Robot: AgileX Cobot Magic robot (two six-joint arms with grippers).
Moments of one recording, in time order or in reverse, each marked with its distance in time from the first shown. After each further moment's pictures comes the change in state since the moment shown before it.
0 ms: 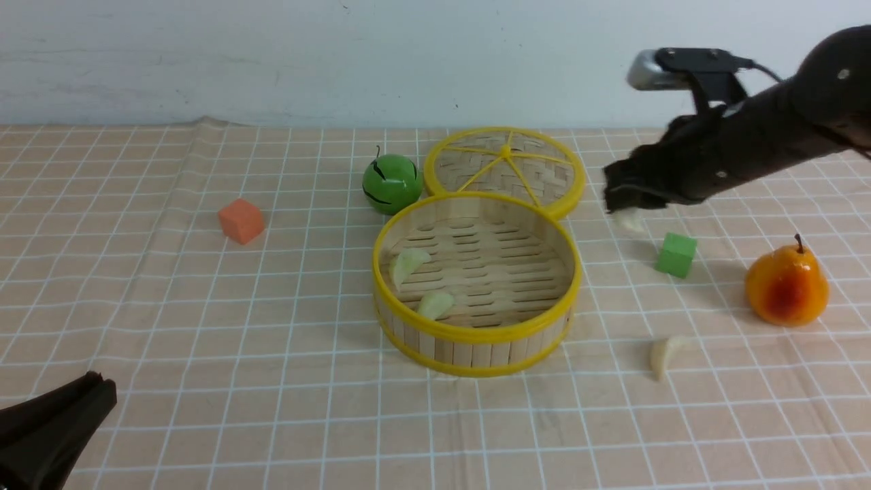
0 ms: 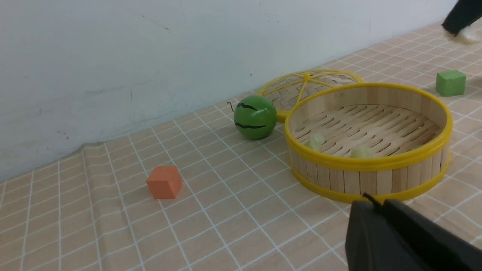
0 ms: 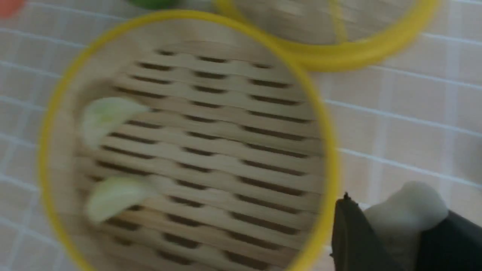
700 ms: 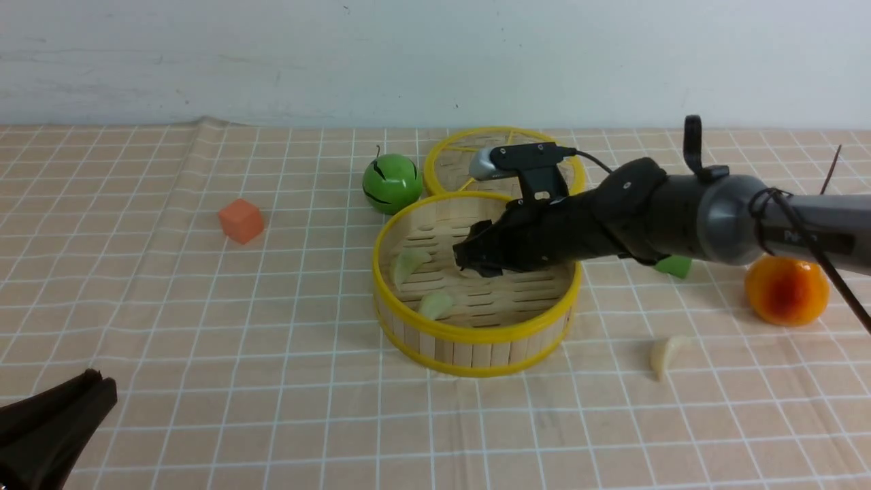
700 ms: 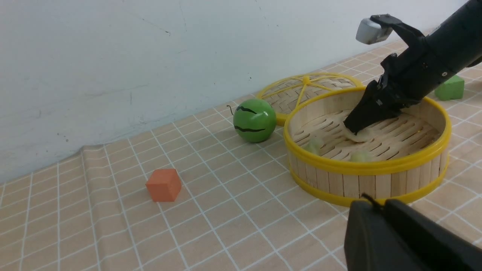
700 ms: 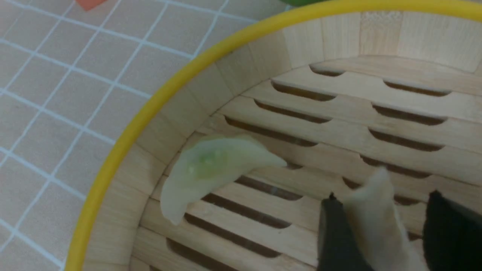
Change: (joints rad) right arm 0.191 0.322 -0.051 0.432 -0.330 -0.369; left arm 0.000 0.000 0.000 0.000 -0.007 -0.003
